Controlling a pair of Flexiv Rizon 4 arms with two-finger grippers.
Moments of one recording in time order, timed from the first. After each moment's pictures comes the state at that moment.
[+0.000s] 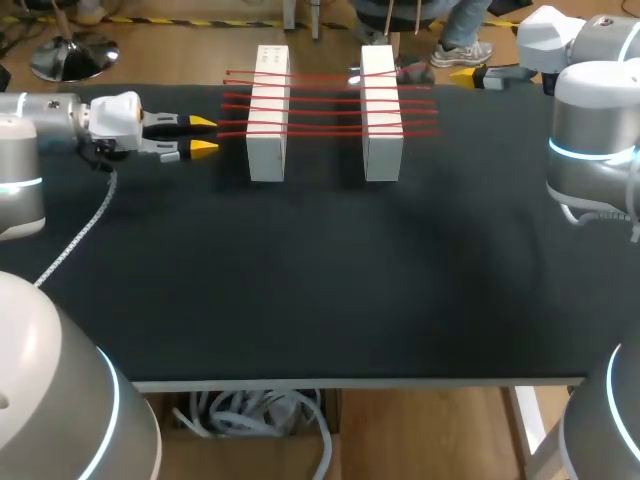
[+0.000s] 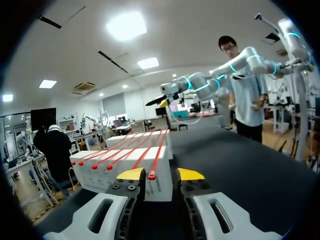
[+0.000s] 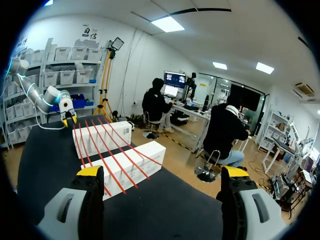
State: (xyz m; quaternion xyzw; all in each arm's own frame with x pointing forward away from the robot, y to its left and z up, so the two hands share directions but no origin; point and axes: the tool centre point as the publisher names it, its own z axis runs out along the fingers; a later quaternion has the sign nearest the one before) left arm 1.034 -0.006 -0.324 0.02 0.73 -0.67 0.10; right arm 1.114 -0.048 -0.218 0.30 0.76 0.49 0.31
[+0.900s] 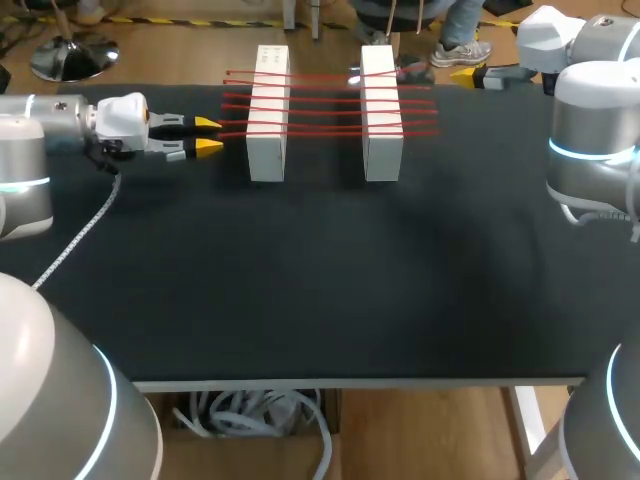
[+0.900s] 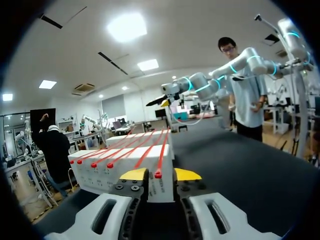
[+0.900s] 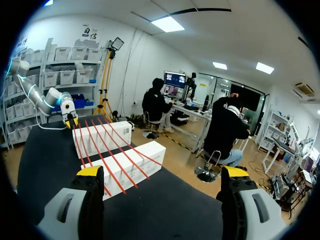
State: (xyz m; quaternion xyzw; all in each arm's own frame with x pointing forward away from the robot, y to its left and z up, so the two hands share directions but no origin) left arm 1.043 -0.013 -0.330 0.03 0.73 -0.68 0.09; right arm 1.114 -0.048 -0.218 0.30 0.76 0.49 0.31
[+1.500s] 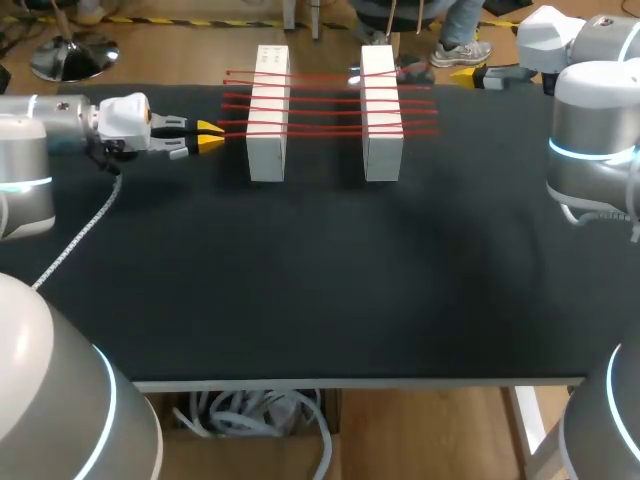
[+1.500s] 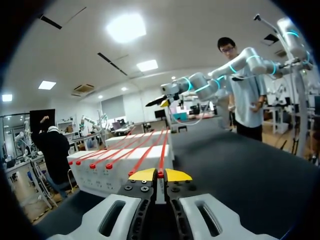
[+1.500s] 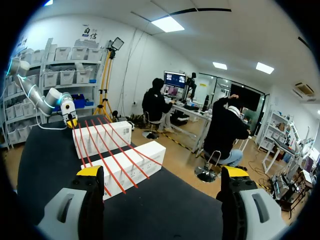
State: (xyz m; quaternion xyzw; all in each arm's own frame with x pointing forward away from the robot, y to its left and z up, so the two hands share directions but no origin) left arm 1.044 -0.016 -0.330 0.03 0.73 -0.68 0.09; right arm 1.114 -0.048 -0.218 0.30 0.76 0.49 0.31
